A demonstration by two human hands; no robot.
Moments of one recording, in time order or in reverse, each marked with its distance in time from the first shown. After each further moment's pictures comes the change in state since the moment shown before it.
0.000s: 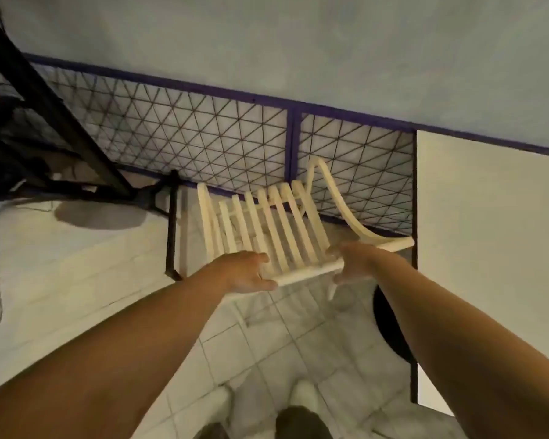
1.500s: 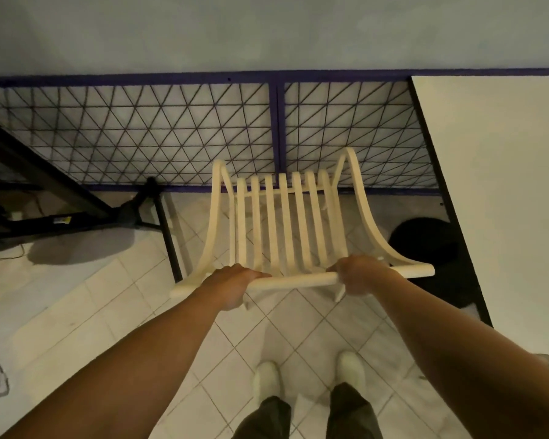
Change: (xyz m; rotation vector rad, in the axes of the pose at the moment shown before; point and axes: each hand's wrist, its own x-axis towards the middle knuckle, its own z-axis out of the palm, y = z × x) left_hand 0.018 -0.142 0.016 0.208 -0.041 0.179; right_hand 0.044 -0.100 0.089 -0.030 -0.002 0.132
